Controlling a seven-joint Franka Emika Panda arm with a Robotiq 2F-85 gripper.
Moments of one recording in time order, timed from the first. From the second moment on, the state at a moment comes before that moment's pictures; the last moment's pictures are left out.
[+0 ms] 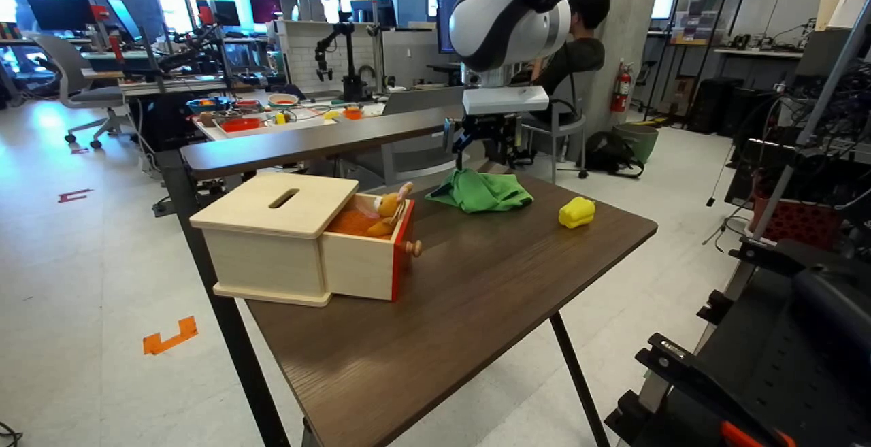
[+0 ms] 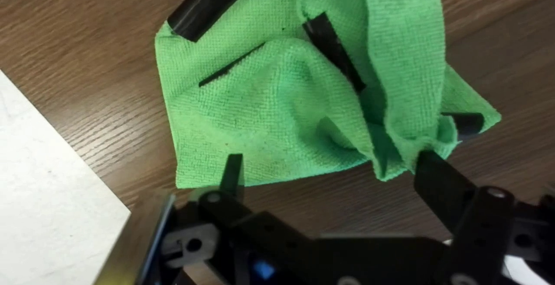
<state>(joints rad) 0.02 1.15 -0.10 -1.05 -0.03 2.30 0.41</state>
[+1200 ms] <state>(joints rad) -0.01 1.25 -0.04 -0.99 -0.01 2.26 0.39</state>
